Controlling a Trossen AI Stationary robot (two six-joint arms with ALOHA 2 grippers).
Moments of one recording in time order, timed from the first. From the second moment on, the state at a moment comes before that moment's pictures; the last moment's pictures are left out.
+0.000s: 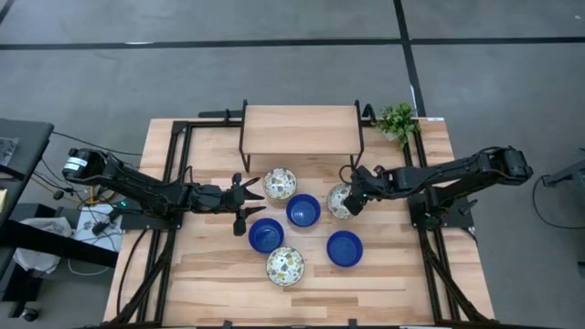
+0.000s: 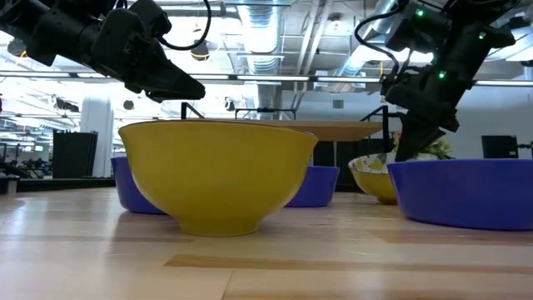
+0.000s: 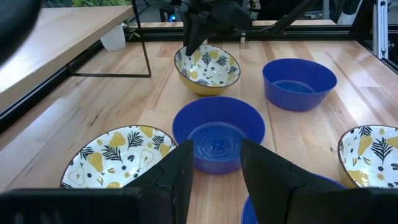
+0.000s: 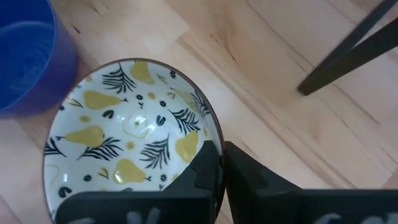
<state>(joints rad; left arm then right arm) -0.20 1.00 0.36 0.48 -0.30 -0.01 0.00 1.23 0.62 -0.54 0.34 0.65</state>
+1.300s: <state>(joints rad) -0.20 1.00 0.36 0.48 -0.30 -0.01 -0.02 1.23 0.74 -0.62 0.31 0.55</state>
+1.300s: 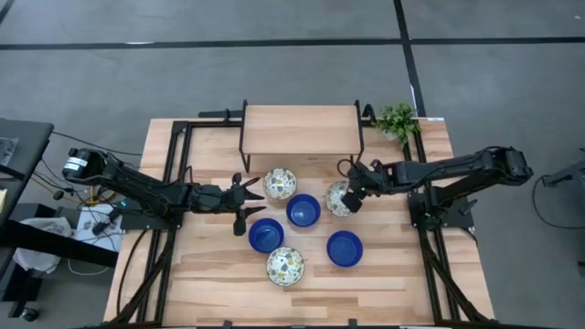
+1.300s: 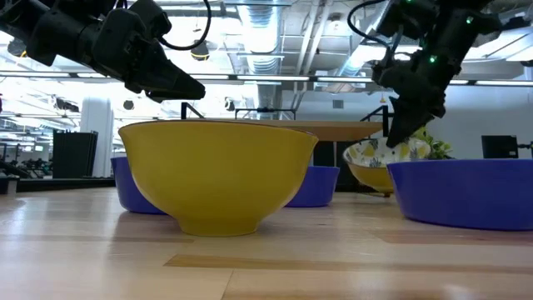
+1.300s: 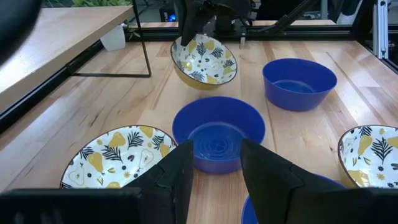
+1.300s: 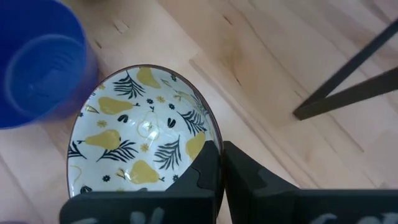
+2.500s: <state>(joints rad) -0.20 1.02 0.36 0.65 -0.31 0.41 -0.06 1.23 1.04 -0.57 0.08 0.39</state>
